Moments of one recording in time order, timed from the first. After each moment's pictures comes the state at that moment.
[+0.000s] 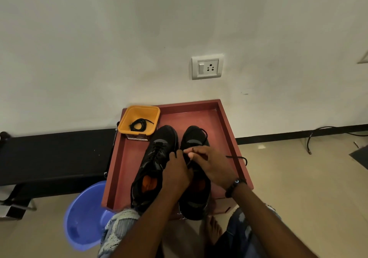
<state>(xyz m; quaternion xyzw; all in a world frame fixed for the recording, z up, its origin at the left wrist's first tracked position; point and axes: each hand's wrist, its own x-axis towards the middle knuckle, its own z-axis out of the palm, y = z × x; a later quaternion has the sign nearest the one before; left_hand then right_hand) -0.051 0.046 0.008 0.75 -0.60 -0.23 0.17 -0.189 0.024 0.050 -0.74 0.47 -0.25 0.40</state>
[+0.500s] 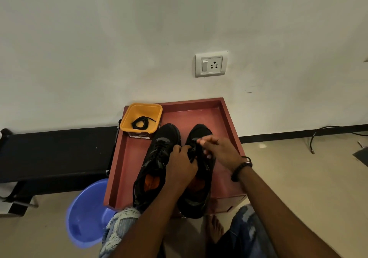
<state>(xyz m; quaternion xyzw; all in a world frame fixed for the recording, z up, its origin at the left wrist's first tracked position) -0.050 0.036 0.010 0.73 -0.60 -0.23 0.23 -0.200 -0.010 0.043 -0.59 0.51 -0.29 0.56</state>
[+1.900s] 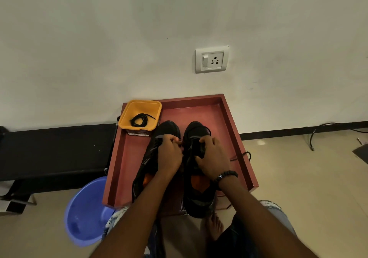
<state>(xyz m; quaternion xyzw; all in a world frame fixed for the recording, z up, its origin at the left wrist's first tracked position) -0.025 0.011 0.017 0.72 -0.43 -0.35 0.42 -0.168 0.005 0.013 -0.71 0.62 -0.19 0.26</state>
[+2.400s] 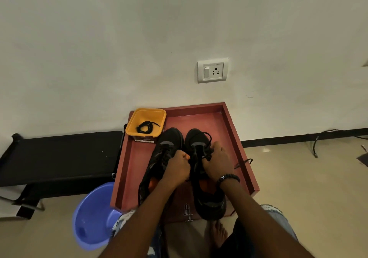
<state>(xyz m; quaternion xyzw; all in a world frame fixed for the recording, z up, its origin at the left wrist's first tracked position) -0.028 0.039 0.037 0.73 -0.53 -0.38 0.22 -0.173 0.005 0.012 -0.64 0.67 -0.21 0.30</state>
